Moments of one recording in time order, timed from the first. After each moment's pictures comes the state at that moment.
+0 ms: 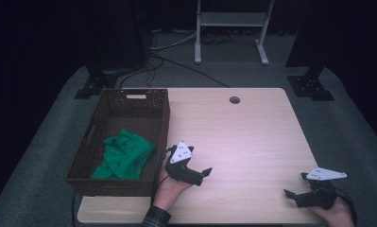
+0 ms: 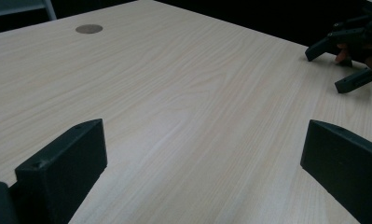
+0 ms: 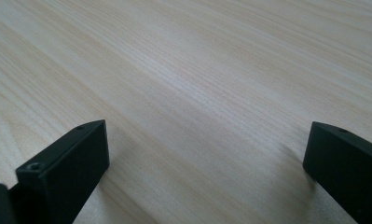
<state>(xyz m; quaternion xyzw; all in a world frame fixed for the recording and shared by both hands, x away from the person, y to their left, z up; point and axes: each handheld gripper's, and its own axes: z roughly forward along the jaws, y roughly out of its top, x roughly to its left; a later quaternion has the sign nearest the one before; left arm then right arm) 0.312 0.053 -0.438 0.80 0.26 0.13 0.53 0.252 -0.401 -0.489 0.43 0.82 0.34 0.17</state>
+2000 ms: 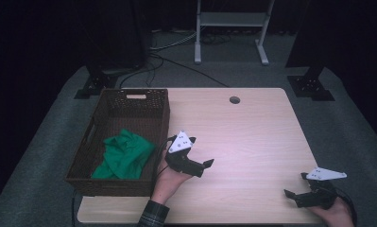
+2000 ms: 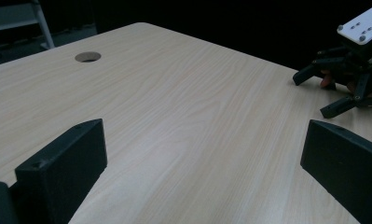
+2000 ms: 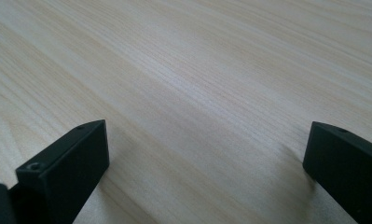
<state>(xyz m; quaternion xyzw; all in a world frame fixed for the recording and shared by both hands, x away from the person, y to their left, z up) 0.324 0.053 -0.406 0.79 0.24 0.13 0.55 0.252 -0.401 -0.489 0.43 0.82 0.34 0.17</state>
